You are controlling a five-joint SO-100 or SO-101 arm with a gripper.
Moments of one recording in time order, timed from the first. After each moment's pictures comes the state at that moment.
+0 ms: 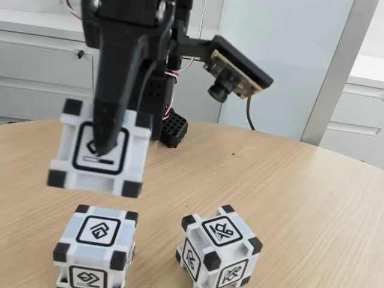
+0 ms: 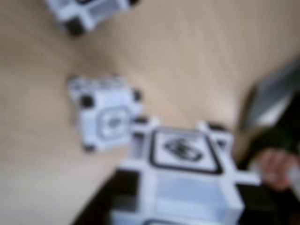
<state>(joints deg) 31.8 125.0 117.2 62.9 -4.9</state>
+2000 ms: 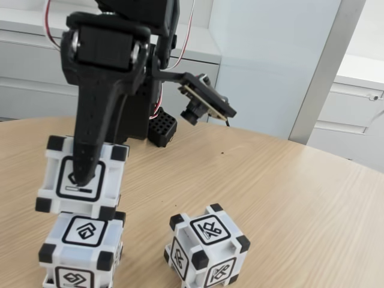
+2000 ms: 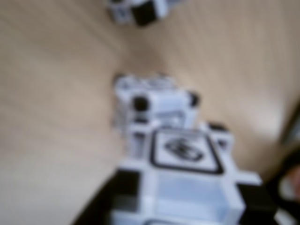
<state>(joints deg) 34.8 125.0 124.0 62.8 -7.6</state>
